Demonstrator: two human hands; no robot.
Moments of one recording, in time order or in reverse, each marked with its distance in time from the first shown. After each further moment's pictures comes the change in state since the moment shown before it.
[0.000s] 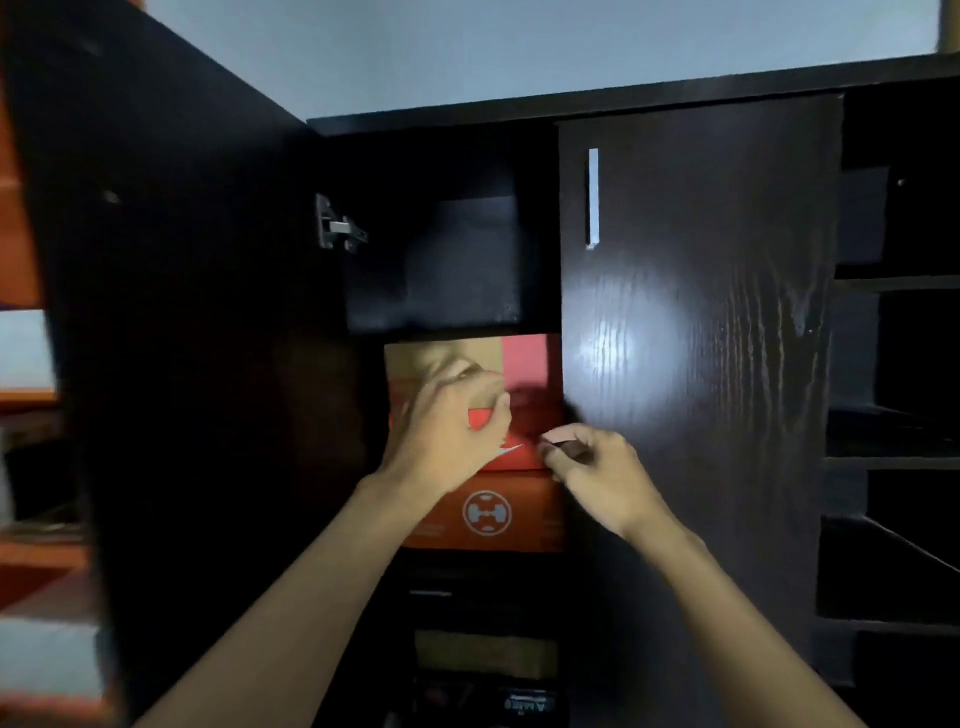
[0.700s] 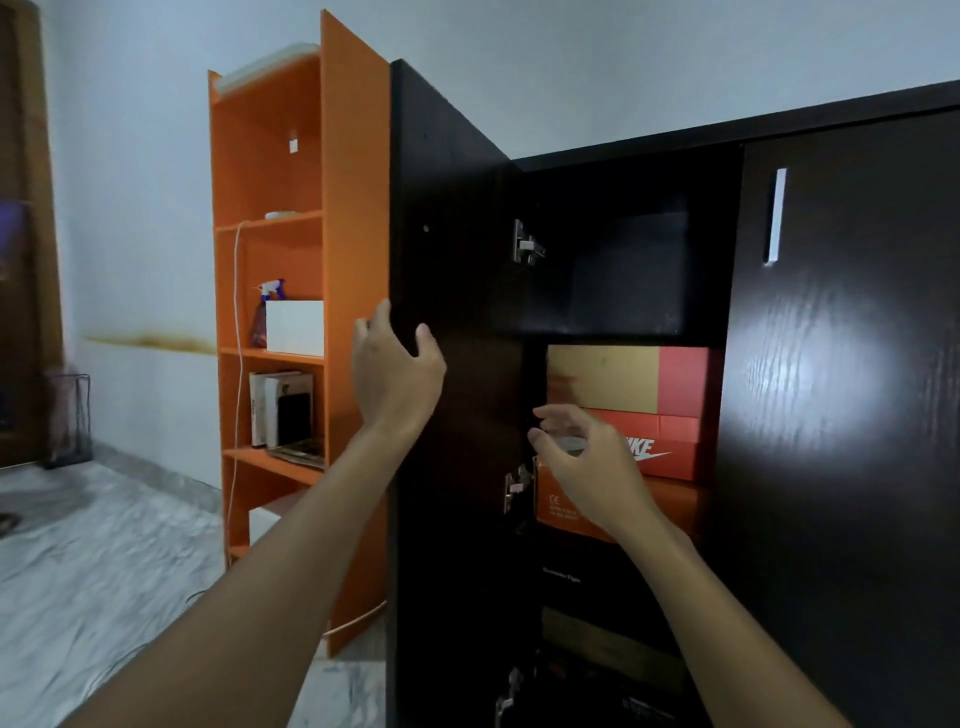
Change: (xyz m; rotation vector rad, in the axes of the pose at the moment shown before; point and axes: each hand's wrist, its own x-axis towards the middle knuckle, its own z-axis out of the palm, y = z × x) left_hand -0.045 -0.019 -0.181 0.195 0.492 -0.634; right_hand -0.058 -0.112 0.085 0.178 -0.252 -0.320
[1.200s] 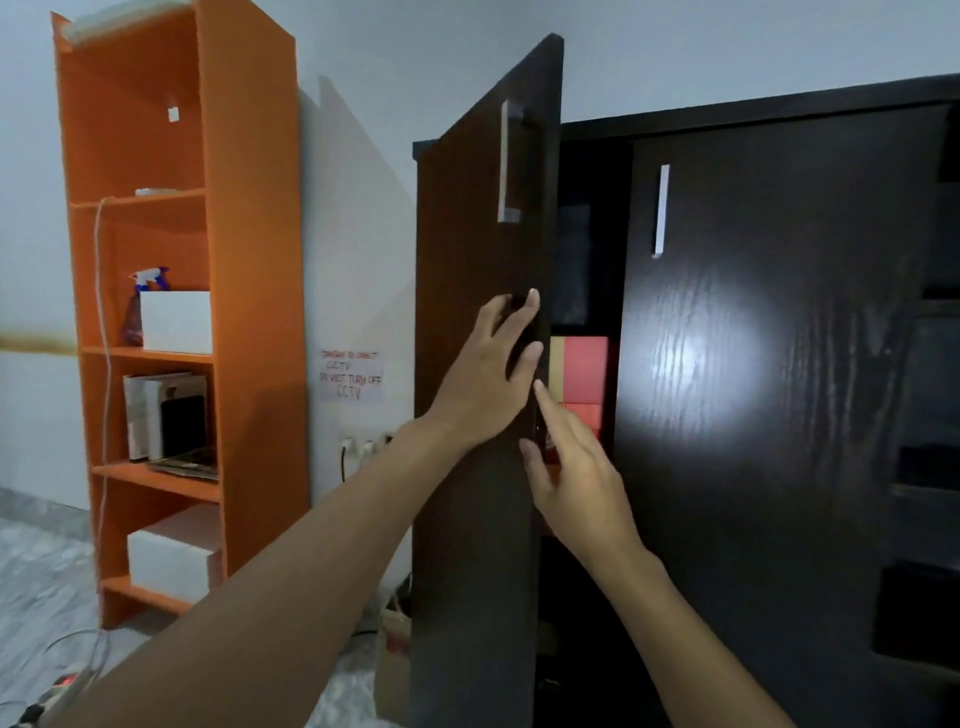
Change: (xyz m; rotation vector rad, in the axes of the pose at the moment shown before) left_hand -0.057 0.071 0.112 -0.195 -0.558 0.538; right_hand -0.032 0.053 -0.045 -0.413 0.241 -0.194
